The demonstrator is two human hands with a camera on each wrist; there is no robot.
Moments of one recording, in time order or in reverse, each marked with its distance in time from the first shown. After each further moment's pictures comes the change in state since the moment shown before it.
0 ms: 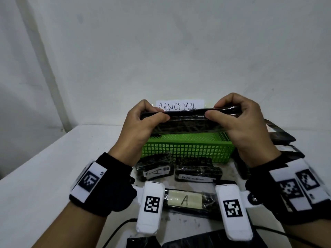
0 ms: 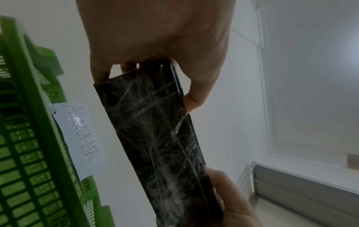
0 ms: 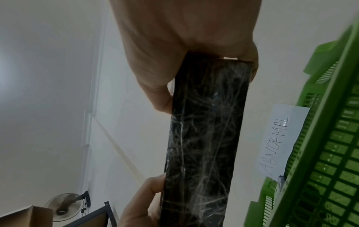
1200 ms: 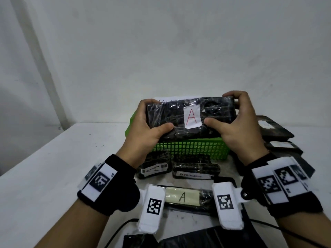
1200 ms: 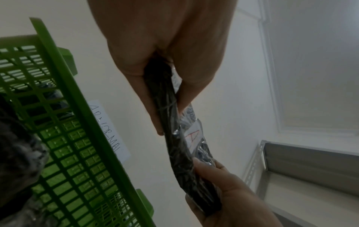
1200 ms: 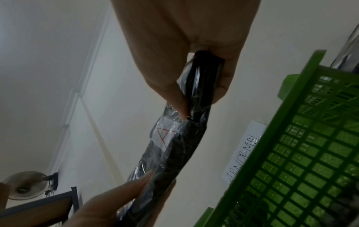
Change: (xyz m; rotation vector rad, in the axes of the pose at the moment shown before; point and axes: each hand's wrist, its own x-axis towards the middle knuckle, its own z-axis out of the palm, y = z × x) left_hand -0.003 -0.025 0.007 0.025 -0.034 -0.015; right_hand -0.002 0.025 -0.008 -0.265 0.080 0.063
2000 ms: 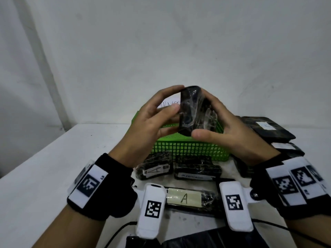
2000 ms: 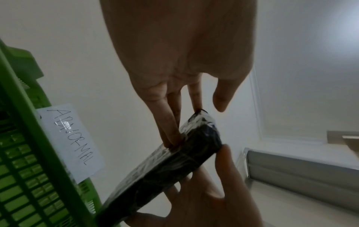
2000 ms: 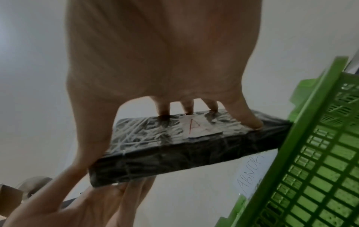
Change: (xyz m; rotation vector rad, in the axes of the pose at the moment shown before) left_hand -0.014 0.041 0.005 -0.107 -0.307 0.049; right_hand -0.007 -0.025 -0.005 0.063 -0.562 -0.021
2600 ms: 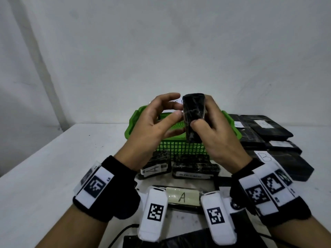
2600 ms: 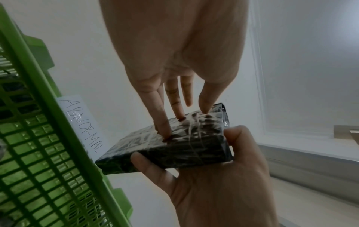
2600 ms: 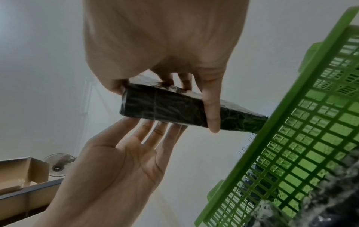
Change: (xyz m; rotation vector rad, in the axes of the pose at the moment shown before) left_hand 0.000 -0.012 0.011 0.012 0.078 -0.004; right_hand 0.003 -0.005 0.037 0.100 0.227 -0.157
